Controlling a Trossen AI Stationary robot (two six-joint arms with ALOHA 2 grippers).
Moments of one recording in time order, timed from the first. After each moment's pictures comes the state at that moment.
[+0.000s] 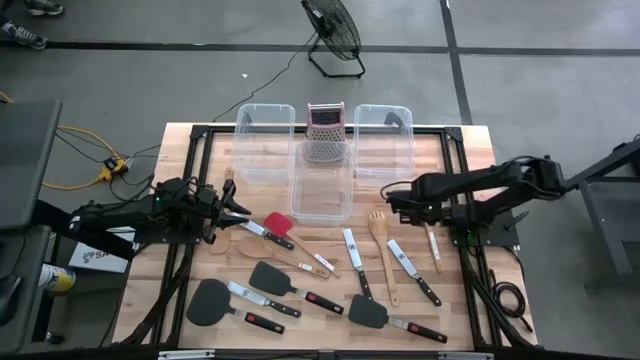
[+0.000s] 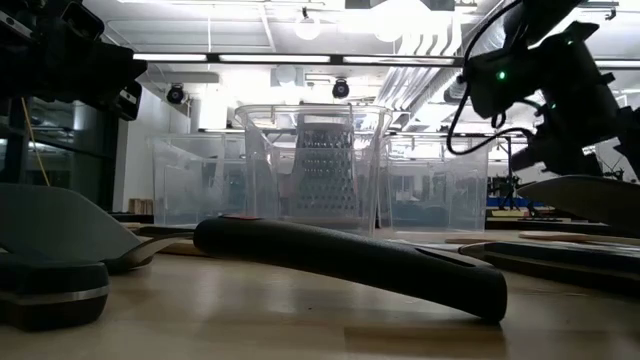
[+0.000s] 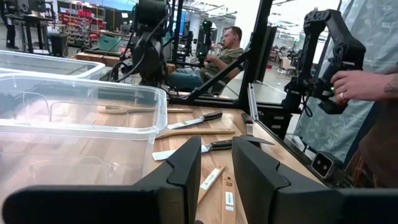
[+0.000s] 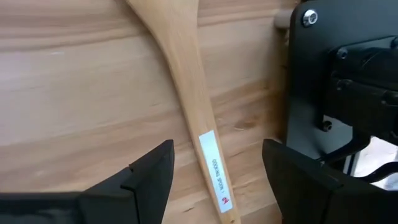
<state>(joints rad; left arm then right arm) 0.14 0.01 0.01 0.06 0.35 -0.16 -0.09 1.41 0.74 -1.24 -0.08 1.61</state>
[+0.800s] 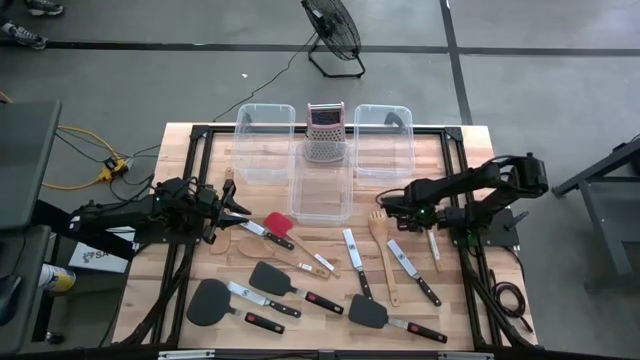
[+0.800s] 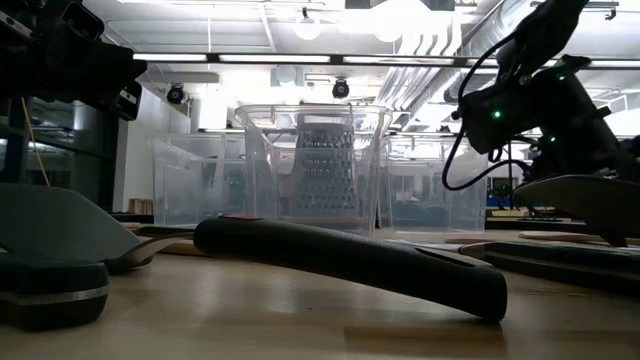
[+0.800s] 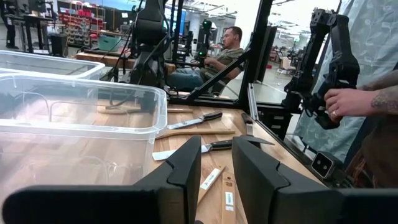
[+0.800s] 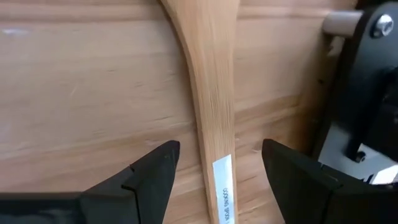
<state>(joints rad) 0.14 0.01 0.01 0.06 0.35 -0.16 -0.10 1.57 0.65 -1.03 -0.12 1.48</state>
